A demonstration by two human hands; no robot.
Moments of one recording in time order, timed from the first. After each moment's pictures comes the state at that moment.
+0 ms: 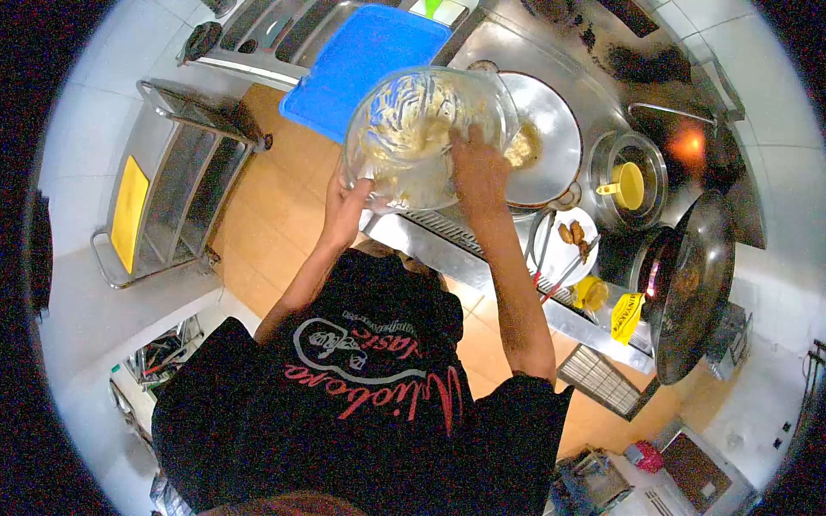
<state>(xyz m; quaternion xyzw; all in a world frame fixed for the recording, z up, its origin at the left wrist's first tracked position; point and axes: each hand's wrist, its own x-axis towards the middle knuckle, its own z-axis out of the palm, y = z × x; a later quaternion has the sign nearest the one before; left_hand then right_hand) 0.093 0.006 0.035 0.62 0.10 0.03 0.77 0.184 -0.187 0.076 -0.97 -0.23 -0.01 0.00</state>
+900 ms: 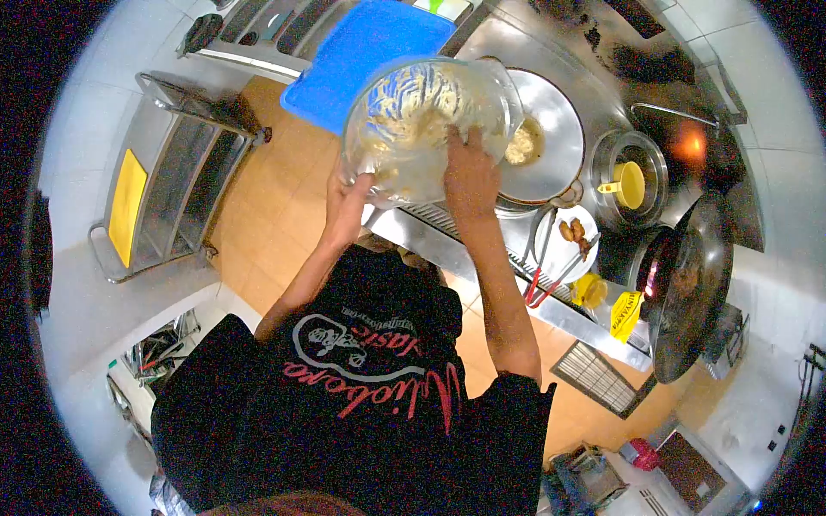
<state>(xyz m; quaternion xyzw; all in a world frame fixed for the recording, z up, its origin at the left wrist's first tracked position) 0.087 0.000 0.052 0.62 0.12 0.05 0.77 0.163 -0.170 0.068 -0.97 -0.17 -0.05 0.13</state>
